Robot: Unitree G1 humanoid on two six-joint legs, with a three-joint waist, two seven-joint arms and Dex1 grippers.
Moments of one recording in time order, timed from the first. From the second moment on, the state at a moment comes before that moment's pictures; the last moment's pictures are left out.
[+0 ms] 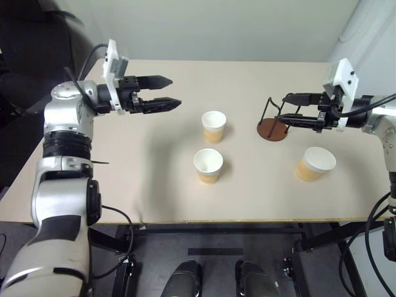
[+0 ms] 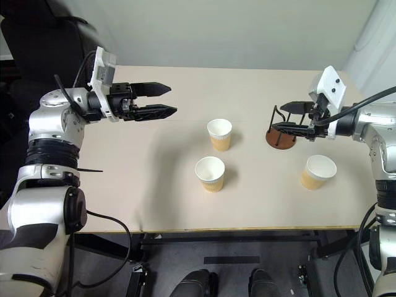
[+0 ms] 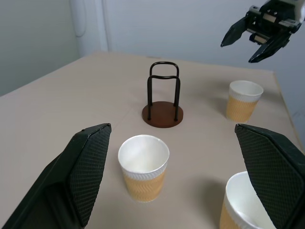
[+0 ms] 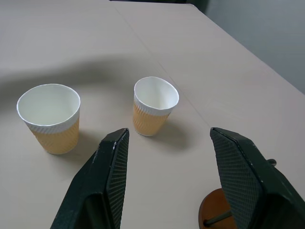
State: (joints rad) left arm -1.20 0.65 0.07 0.83 -0.32 0.28 -1.44; right arm -0.84 -0.87 -0.02 0.04 0.37 0.56 1.15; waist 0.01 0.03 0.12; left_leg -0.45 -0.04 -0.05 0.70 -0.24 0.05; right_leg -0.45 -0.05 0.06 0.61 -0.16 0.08
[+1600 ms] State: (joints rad) left arm -1.30 0.59 0.02 0.93 -0.25 0.22 -1.56; right arm -0.94 -0.73 0.10 0.49 0.08 0.31 0.98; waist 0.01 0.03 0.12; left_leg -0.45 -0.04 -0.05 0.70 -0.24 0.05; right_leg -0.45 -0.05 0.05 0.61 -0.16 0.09
